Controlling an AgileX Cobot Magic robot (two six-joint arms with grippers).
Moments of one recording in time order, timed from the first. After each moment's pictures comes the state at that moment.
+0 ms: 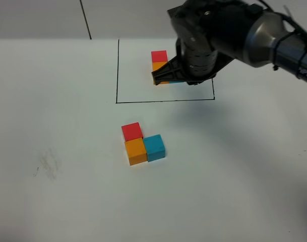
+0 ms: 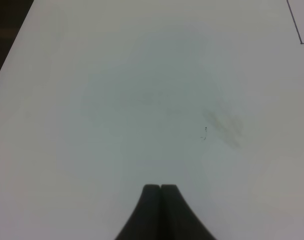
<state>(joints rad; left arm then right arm) 0.03 -0.01 -0.51 0.08 1.08 -0.04 0.67 1.98 -1.68 -0.35 1.06 0.55</state>
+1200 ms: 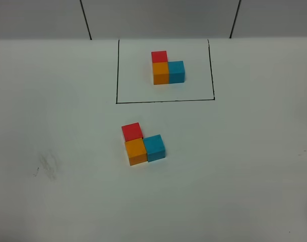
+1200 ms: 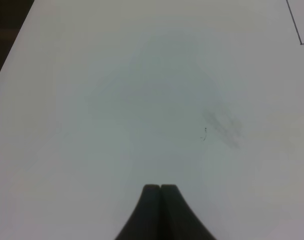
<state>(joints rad) 0.03 -0.01 -0.51 0.08 1.08 -0.04 0.26 0.61 -0.52 -0.45 1.02 0.61</state>
